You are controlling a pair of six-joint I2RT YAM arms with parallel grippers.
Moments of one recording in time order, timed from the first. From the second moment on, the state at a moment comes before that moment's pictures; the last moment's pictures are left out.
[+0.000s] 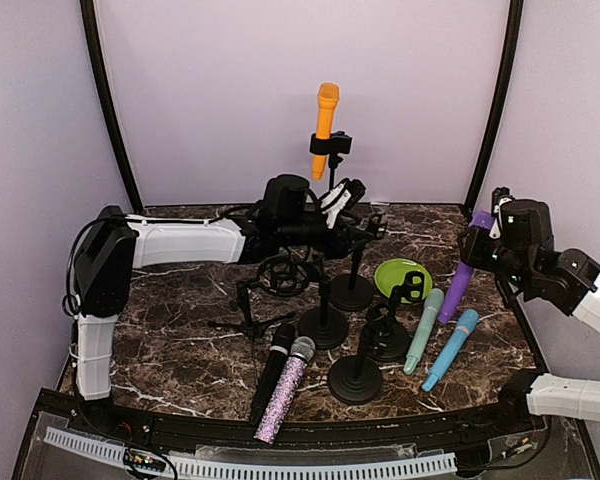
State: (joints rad) left arm -0.86 2.11 1.64 0.20 0.34 0.18; right arm 0.57 0.80 0.82 -0.53 0.46 0.51
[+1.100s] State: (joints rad) left arm -0.65 1.38 1.05 0.08 0.26 -0.09; right arm 0.31 0.90 0.61 -0.56 0.03 0.74
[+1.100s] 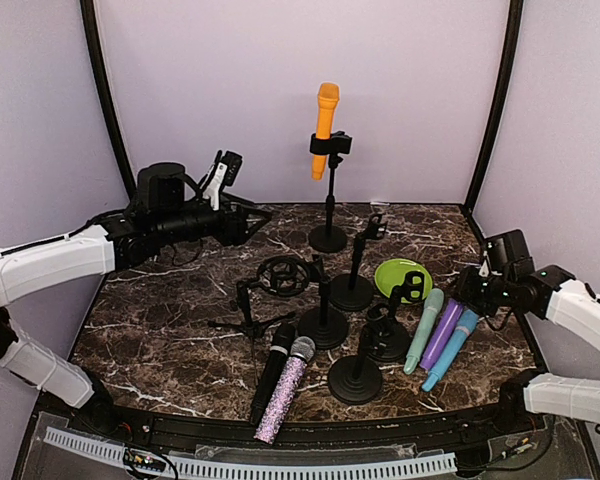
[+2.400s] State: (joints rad) left arm -0.63 1.32 1.07 -0.19 0.24 0.05; right arm 0.30 1.07 0.42 -0.28 0.10 0.91
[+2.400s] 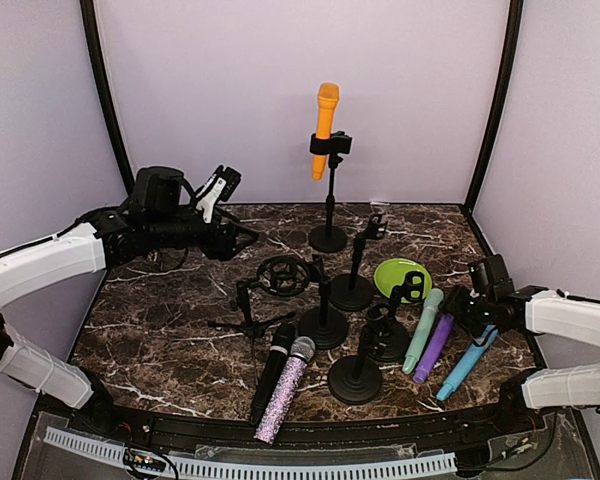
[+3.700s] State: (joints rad) left arm -0.54 1.80 1.64 0.07 0.55 -0.03; right arm 0.30 0.65 0.46 -0.13 -0.03 0.55
